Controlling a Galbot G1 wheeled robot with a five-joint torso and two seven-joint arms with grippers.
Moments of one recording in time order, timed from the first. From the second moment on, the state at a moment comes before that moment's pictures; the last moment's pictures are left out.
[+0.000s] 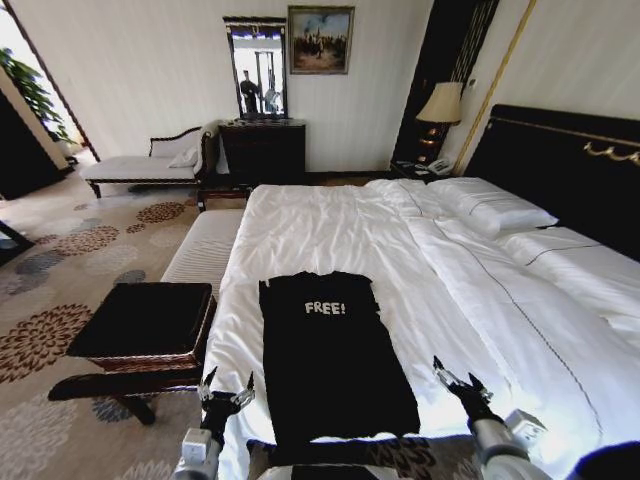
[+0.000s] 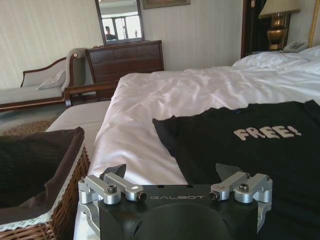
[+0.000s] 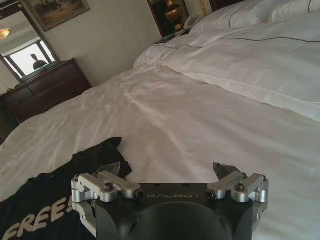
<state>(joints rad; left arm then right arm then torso) 1.82 -1.11 -0.32 -2.18 -0.18 0.06 -0.35 -1.72 1.26 0.81 2.08 0.92 -0.22 0.17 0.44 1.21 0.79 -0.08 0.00</state>
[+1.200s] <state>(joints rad) 1.80 -1.08 -0.42 -2.09 -0.27 0.00 -0.32 -0.93 1.29 0.55 1.38 1.47 -0.45 0.26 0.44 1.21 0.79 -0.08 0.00</state>
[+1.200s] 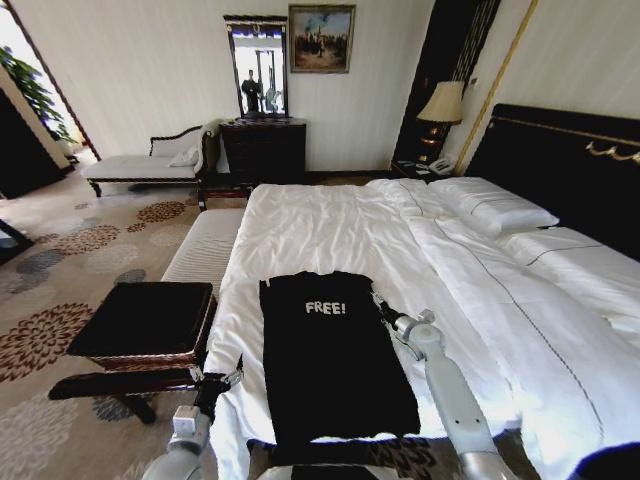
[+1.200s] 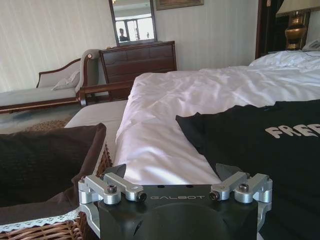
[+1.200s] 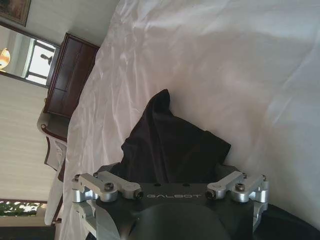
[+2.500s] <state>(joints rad) 1.86 -1.09 -0.46 -2.14 -0.28 0.00 -0.32 -0.93 1.31 0.57 1.33 1.41 -0.44 0.27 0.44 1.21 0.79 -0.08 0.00</state>
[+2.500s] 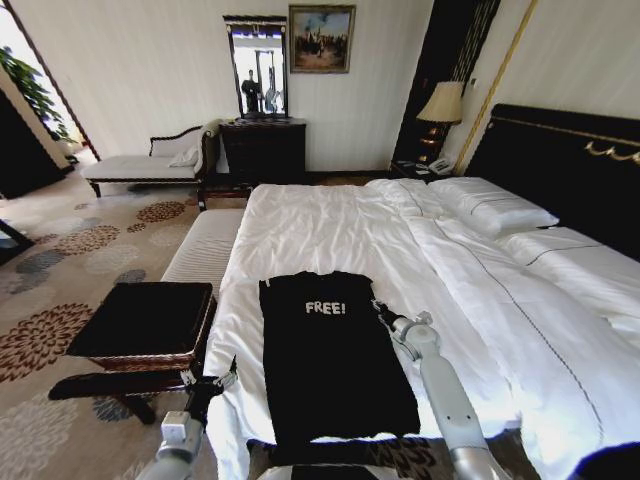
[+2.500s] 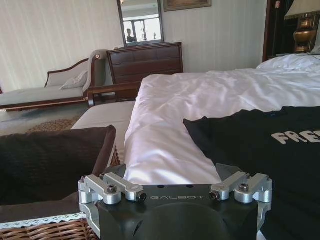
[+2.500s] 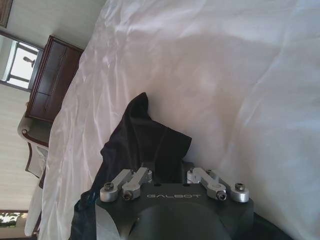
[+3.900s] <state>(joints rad) 1.88 -1.12 -0.46 -2.14 -0.26 -0.03 -0.31 -0.90 1.26 0.48 1.12 0.50 -0.01 0.05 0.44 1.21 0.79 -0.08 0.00</state>
